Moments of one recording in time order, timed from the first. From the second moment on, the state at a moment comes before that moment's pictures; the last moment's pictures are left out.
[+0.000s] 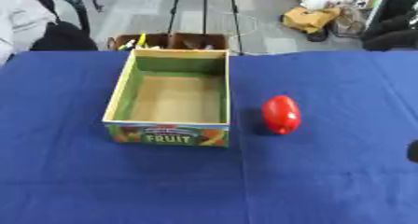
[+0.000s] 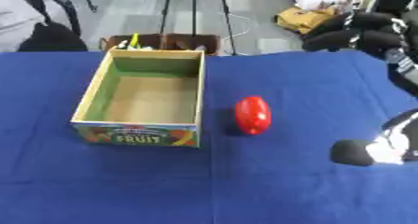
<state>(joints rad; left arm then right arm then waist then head) -0.09 0.04 0.39 -1.98 0.03 -0.13 0.21 -0.54 -0.82 0.03 -1.98 0.38 -0.42 0.22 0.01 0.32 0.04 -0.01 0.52</state>
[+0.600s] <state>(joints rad) -0.08 0.05 0.38 -1.98 0.03 -0.13 0.19 -0.68 -0.87 0.12 -1.82 0.40 -0.39 0.40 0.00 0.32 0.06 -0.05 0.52</state>
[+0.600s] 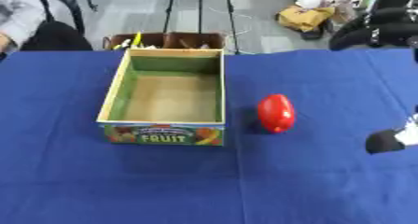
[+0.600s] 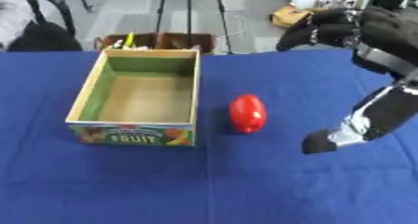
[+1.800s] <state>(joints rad) -0.08 0.05 0.37 -1.98 0.03 -0.13 0.17 -0.95 -0.66 0.20 -1.27 0.56 -0.46 0.60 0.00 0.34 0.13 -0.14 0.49</state>
